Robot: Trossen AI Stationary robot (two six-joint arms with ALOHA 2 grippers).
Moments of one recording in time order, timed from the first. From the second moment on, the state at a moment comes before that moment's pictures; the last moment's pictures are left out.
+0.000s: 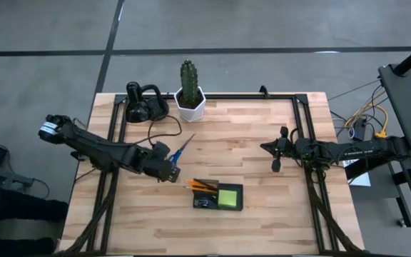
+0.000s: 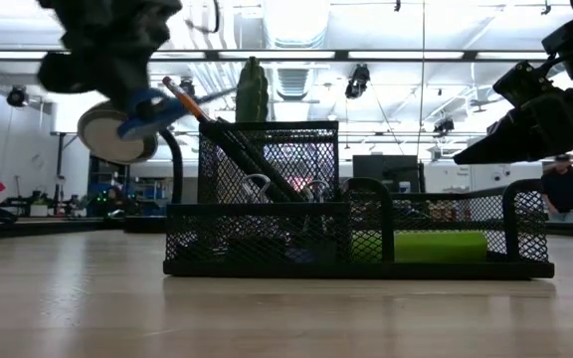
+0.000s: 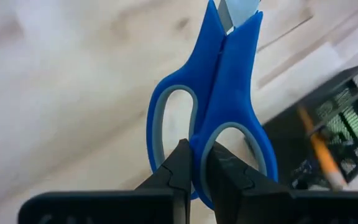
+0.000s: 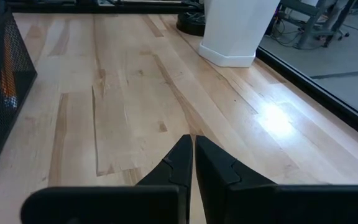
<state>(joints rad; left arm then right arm) -0.32 1.29 1.00 -0.85 -0.38 -1.31 -0.01 0.43 0.01 0.08 0.32 0.05</state>
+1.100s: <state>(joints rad) -0.38 1.78 1.62 -1.01 -1.08 0.02 -0.01 0.43 0.01 0.08 0.32 0.05</state>
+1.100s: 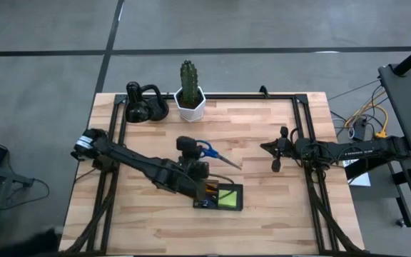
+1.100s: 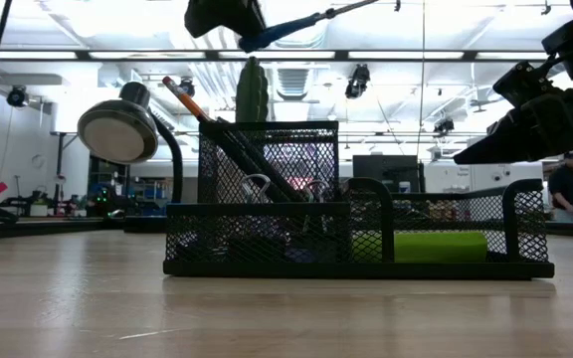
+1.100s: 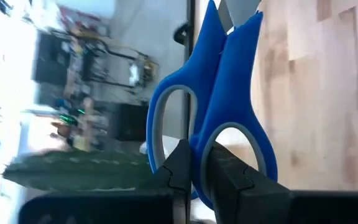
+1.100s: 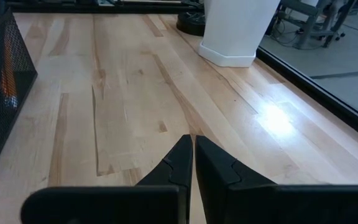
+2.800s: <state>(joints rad) -0.53 1.89 1.59 -1.01 -1.45 0.90 -0.01 0.43 0.01 0.06 0.32 0.12</state>
